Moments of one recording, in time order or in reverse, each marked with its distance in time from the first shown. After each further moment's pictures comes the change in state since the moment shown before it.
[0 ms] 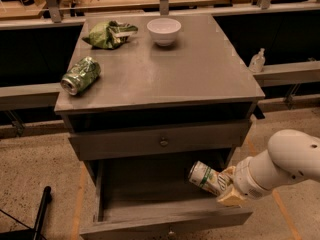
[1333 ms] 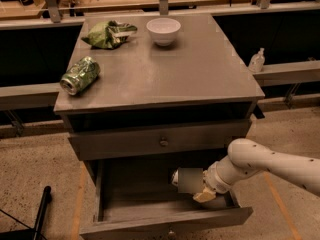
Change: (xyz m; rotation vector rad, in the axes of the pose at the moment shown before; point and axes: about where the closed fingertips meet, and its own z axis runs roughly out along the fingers) arm 0.007 -0.054 0.161 -0.139 -0.052 0.008
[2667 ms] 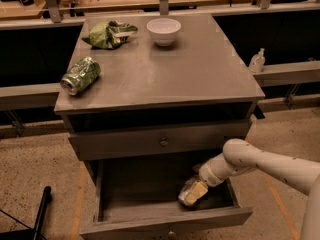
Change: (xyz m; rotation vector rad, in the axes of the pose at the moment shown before) arm -0.014 -0.052 0.050 0.002 -0.126 0.122
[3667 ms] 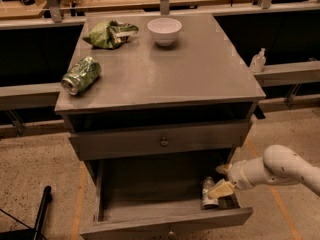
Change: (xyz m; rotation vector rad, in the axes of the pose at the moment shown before) arm 0.043 -0.003 -0.086 0.097 -0.138 0.124
